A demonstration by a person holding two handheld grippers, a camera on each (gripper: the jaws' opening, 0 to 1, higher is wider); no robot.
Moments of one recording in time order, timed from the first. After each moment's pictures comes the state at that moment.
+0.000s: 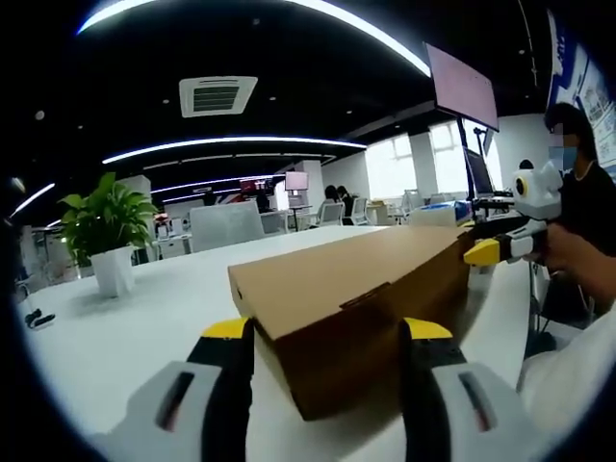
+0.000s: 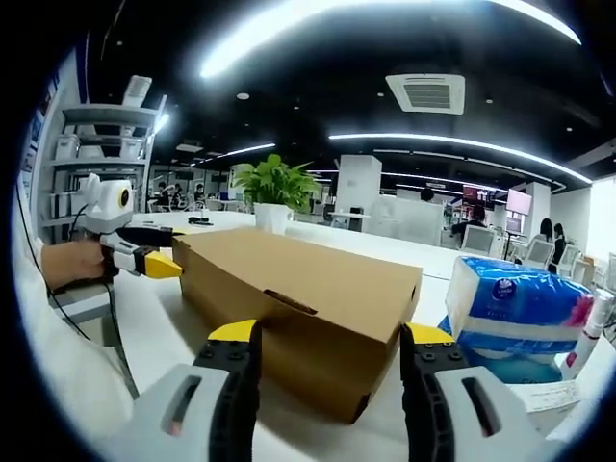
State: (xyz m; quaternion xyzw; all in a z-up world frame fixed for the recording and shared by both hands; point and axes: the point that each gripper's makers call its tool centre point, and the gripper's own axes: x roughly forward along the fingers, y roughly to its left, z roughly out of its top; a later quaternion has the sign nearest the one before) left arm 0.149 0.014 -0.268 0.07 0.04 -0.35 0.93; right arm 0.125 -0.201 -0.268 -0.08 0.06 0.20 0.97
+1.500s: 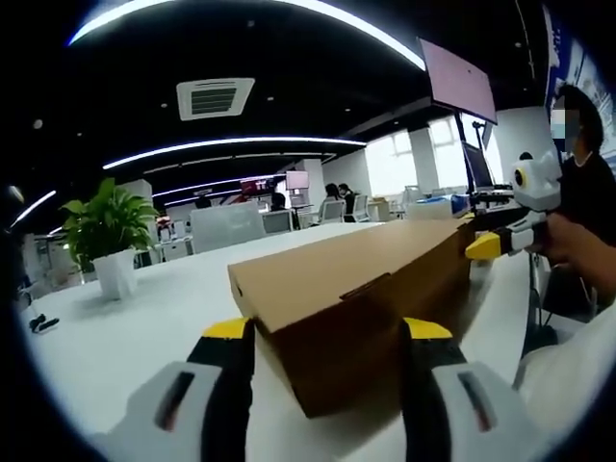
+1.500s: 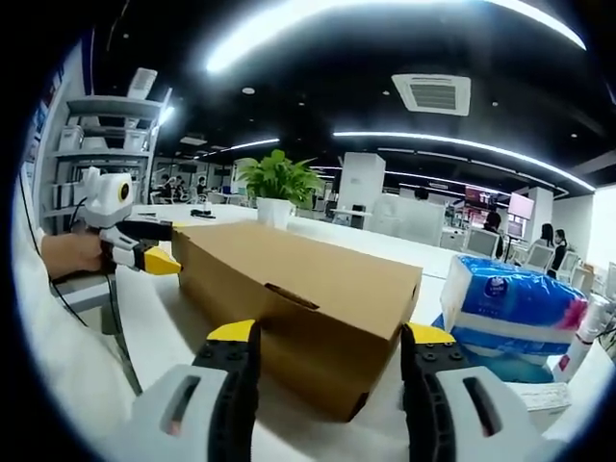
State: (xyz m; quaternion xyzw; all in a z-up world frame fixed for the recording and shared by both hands) left arm 0.141 0.008 -0.276 0.09 0.04 -0.34 0.93; right arm 0.118 -0.206 -0.271 -0.10 0.07 0.21 0.97
